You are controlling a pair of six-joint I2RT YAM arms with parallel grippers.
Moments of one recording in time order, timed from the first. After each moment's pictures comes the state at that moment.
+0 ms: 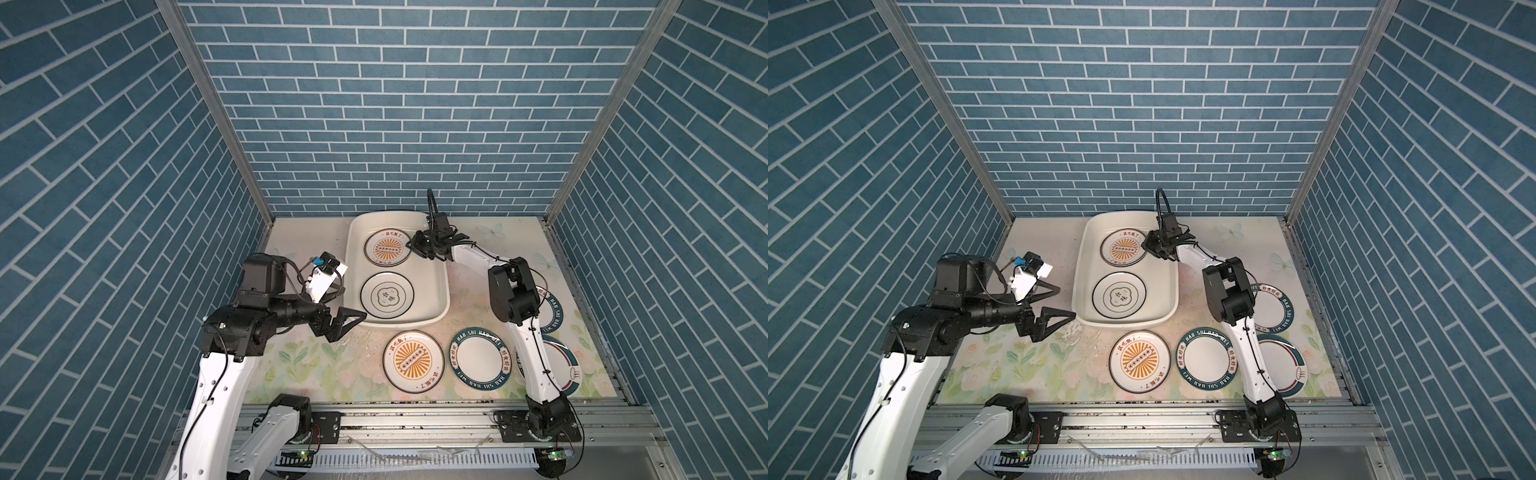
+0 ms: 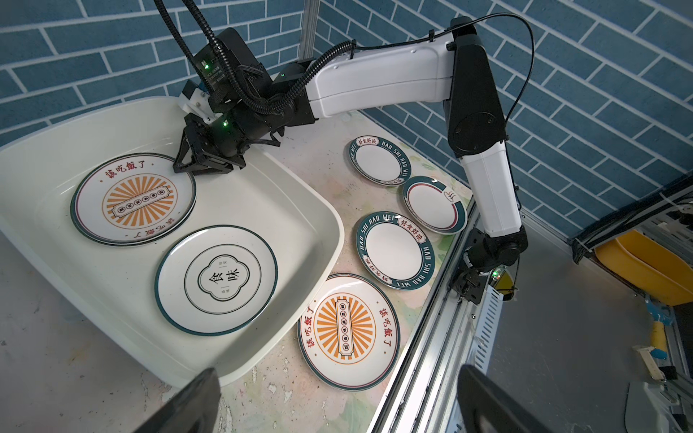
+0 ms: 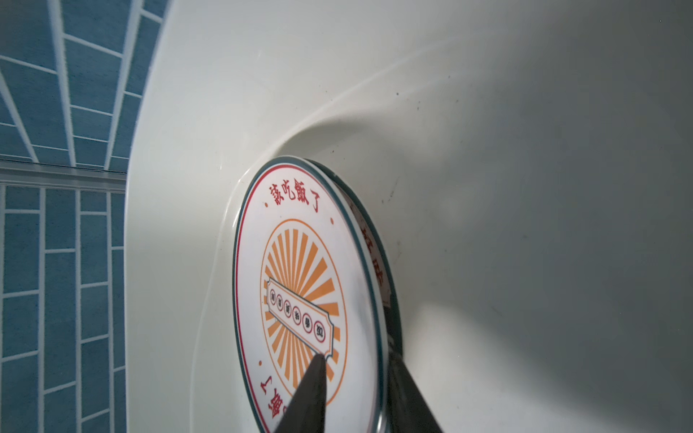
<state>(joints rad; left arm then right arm) -0.15 0.89 1.25 -1.12 0.81 0.31 0.51 2.44 1.99 -0.28 -0.31 0.83</state>
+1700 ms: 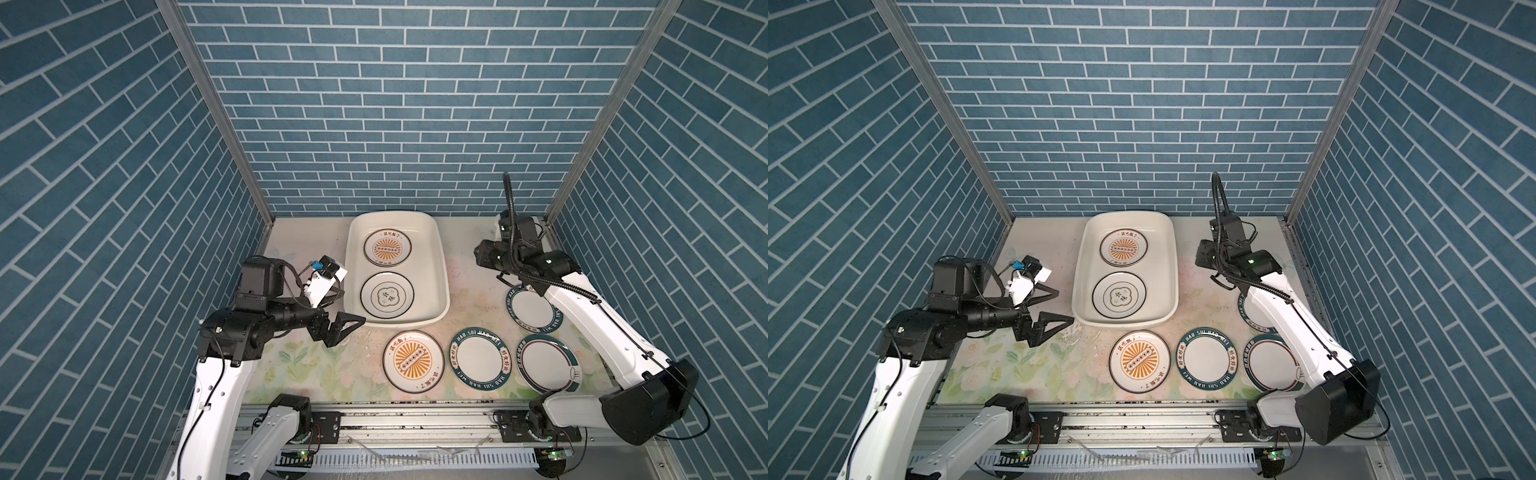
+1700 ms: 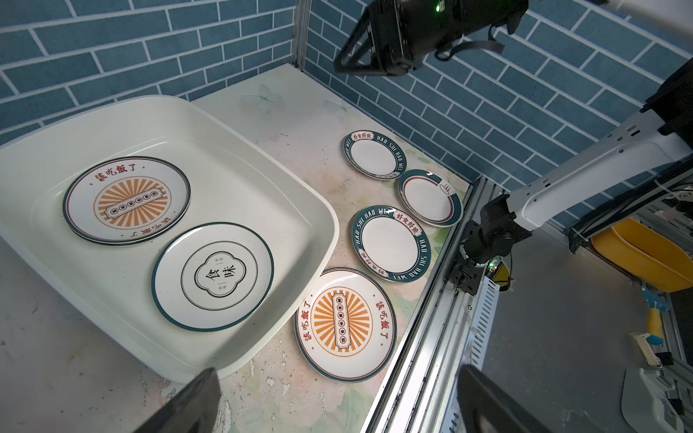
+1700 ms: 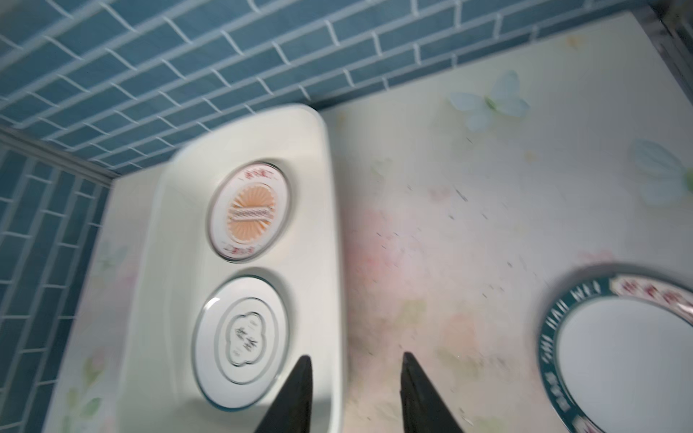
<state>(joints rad) -0.15 0.87 1.26 -1.18 0.81 0.35 0.41 1.30 1.23 -0.71 0.09 0.54</state>
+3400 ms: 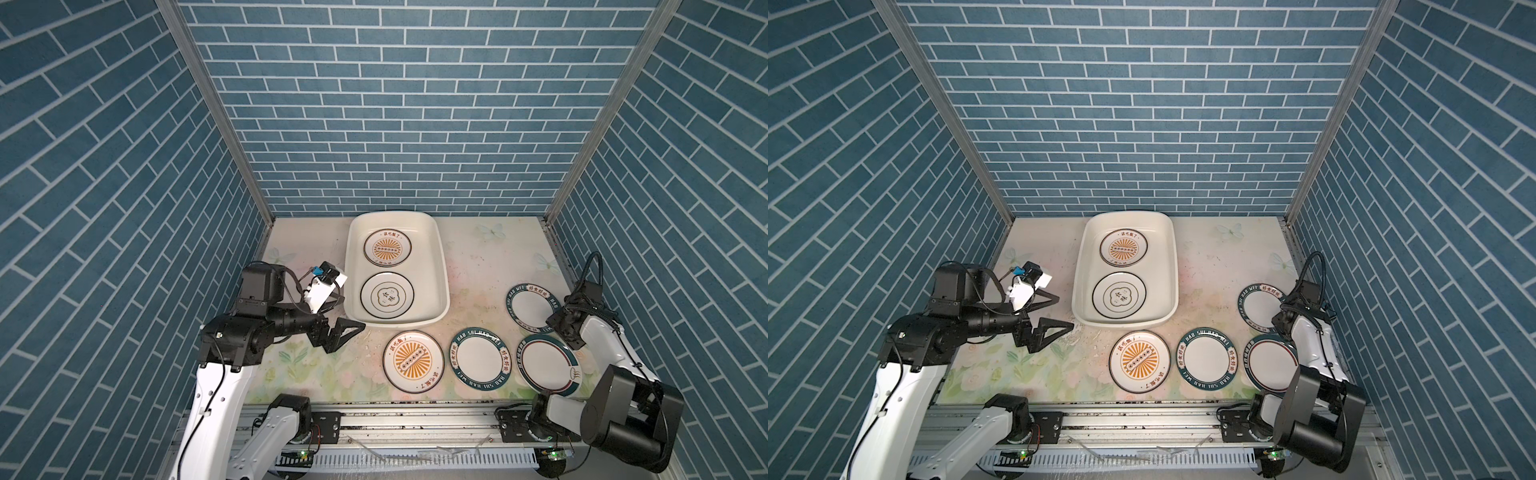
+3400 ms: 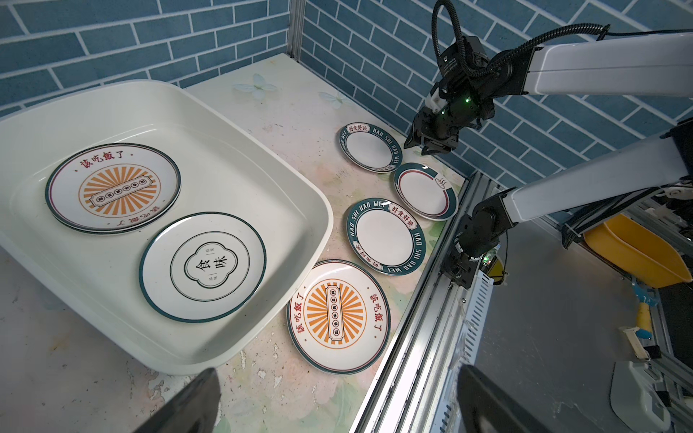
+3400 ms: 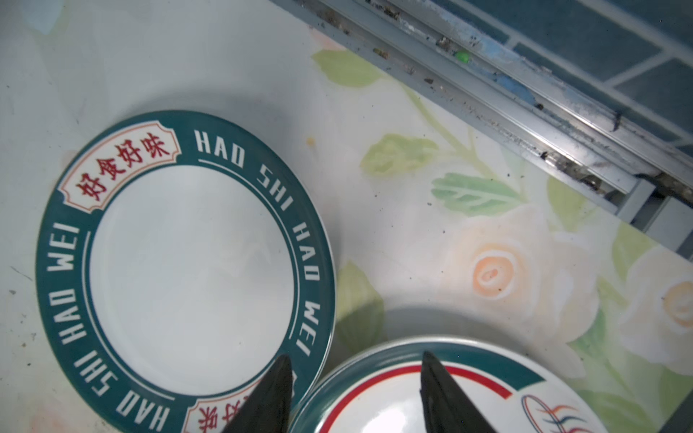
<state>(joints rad) -0.15 0.85 1.23 -1.19 0.82 0.35 -0.34 1.21 0.69 -0.61 0.11 0.58</state>
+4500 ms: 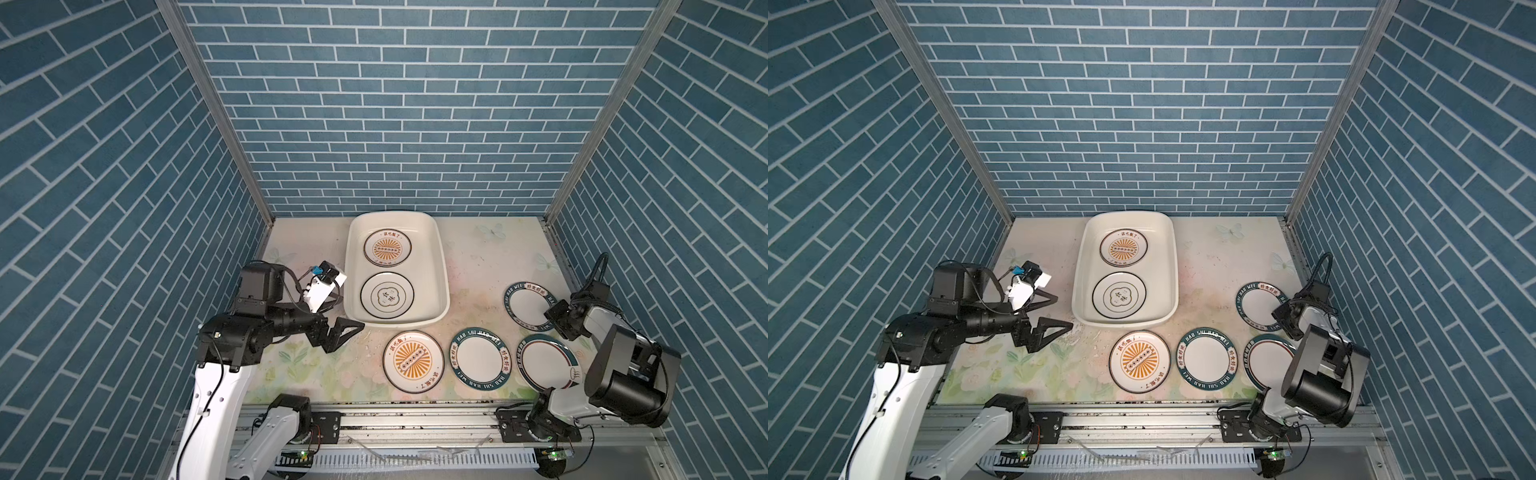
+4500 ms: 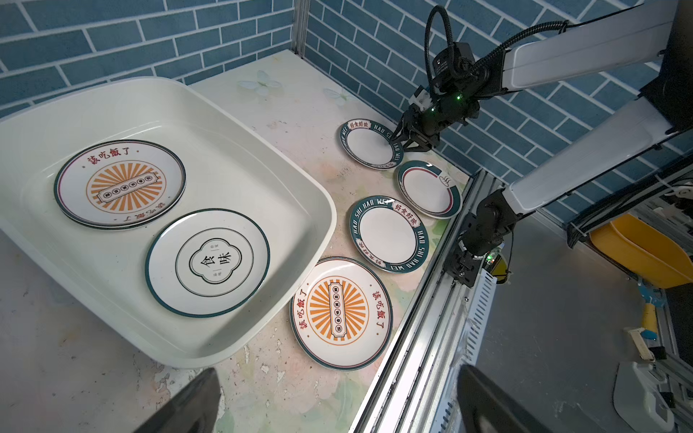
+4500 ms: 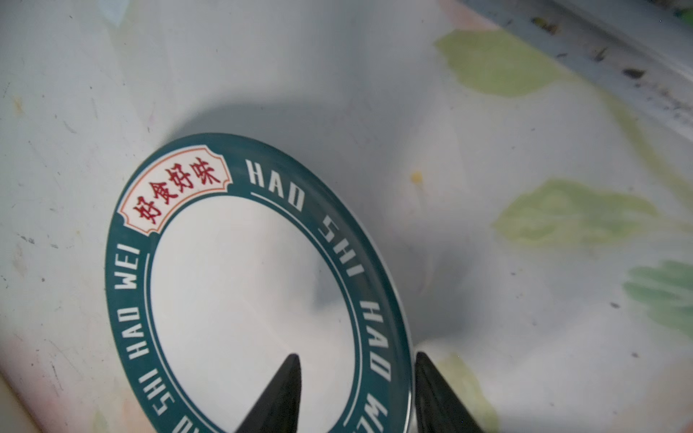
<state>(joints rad) -0.15 0.85 1.25 -1.21 0.80 0.35 -0.44 1.45 0.71 -0.39 -0.22 0.49</state>
